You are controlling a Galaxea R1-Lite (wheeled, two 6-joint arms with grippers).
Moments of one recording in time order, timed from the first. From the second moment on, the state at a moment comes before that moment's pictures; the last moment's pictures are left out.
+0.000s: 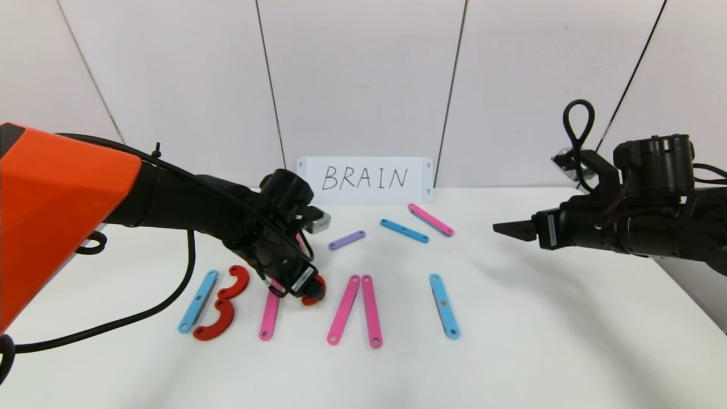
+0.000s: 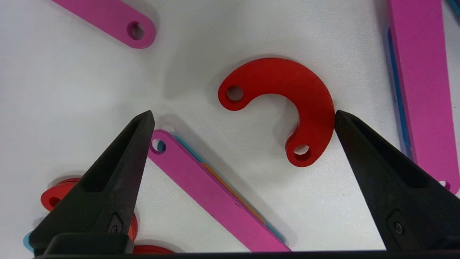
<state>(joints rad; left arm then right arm) -0.46 2.06 -1.41 0.38 0.01 0.22 0.14 1.72 -0.93 -0.24 0.25 -0.03</state>
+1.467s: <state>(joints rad) -0.46 2.10 -1.48 0.39 0.01 0.12 0.14 1.72 -0.92 -0.24 0.25 -0.03</state>
